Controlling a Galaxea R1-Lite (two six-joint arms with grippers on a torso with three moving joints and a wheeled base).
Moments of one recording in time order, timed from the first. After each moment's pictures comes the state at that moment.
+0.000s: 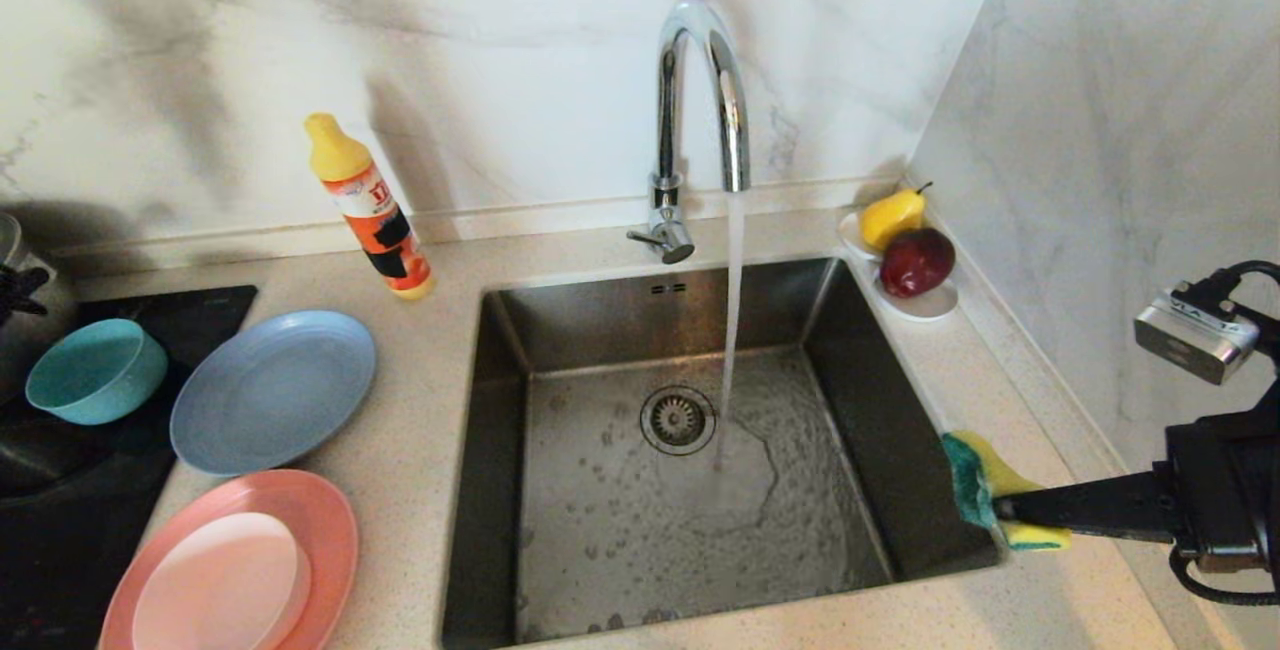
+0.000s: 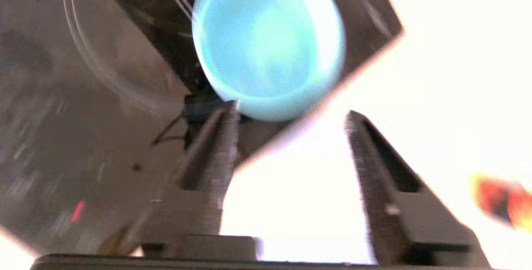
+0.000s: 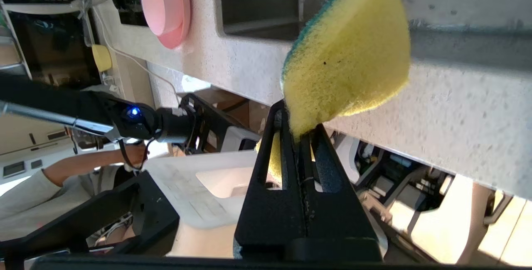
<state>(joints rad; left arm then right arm) 0.66 1.75 -1.54 0.43 -0.16 -0.57 0.25 1.23 -0.91 0.33 0.63 0.46</state>
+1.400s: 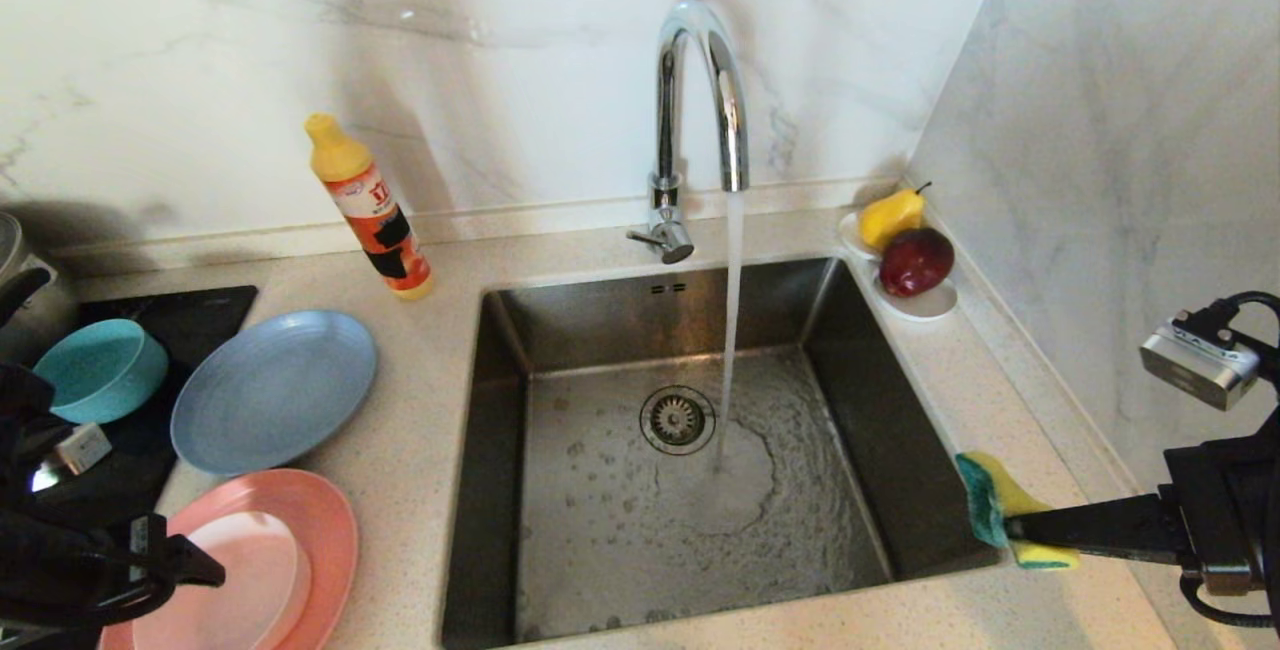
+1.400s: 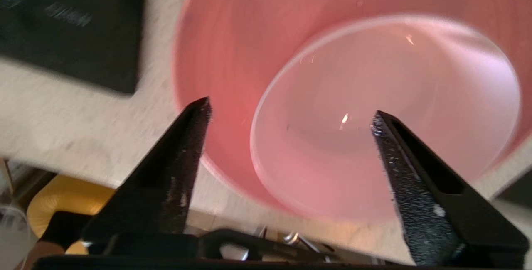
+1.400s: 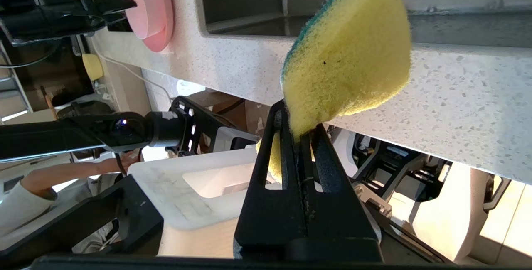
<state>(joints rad) 0.36 1.47 -0.73 0.35 -0.07 -0.12 0.21 1.23 -0.86 0.32 0.62 0.46</state>
